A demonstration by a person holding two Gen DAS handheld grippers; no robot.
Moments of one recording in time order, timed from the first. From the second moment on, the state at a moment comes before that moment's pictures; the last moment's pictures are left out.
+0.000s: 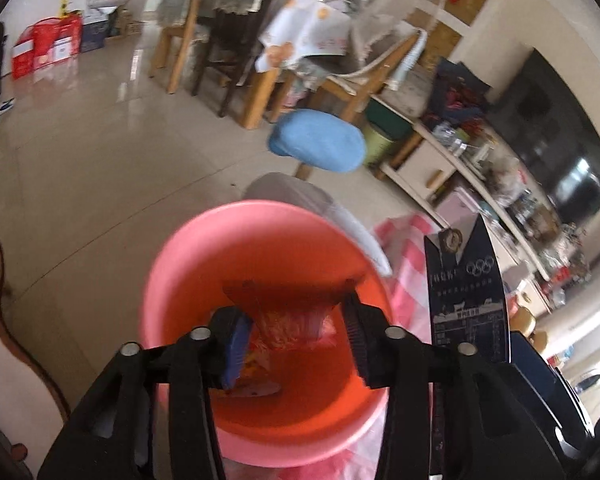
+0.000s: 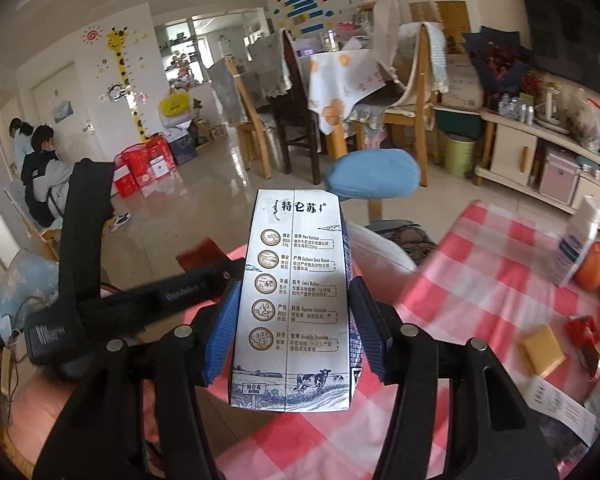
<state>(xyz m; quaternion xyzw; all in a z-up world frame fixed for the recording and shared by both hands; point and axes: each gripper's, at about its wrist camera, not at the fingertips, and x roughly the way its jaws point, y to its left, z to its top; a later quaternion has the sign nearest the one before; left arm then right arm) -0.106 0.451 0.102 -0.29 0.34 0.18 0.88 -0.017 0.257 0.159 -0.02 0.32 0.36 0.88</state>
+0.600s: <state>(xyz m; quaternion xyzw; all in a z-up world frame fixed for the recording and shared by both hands) -0.102 0.410 0.126 -0.21 0.31 0.17 0.91 -0.043 0.190 0.129 -0.04 0.30 0.28 0.91</state>
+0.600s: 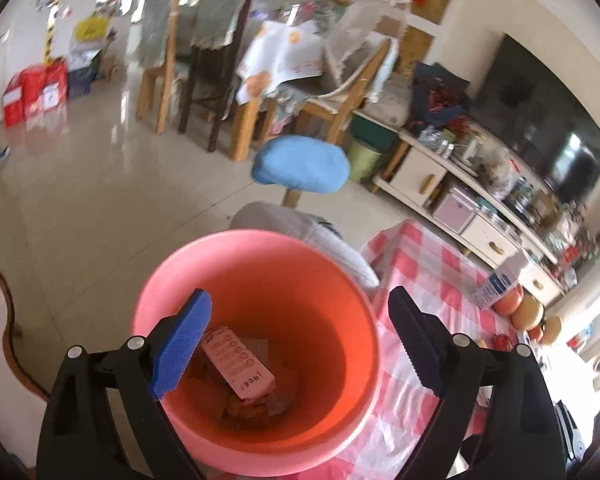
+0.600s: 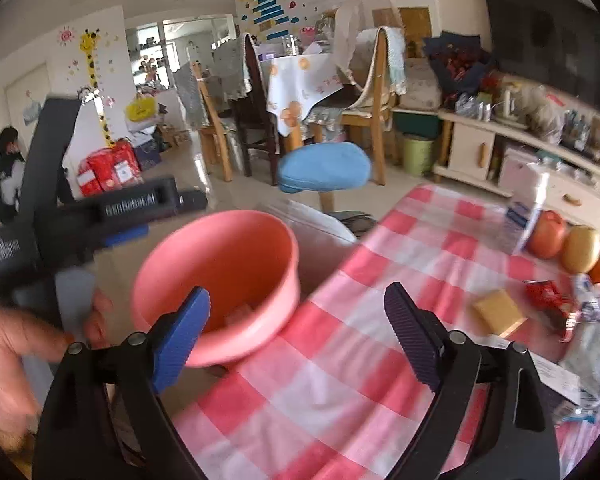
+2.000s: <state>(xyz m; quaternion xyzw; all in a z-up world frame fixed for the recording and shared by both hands) -0.064 0.228 0.150 -0.02 0.36 0.05 0.93 -0.109 0.061 0.126 -0.09 0.25 0.19 0.94</state>
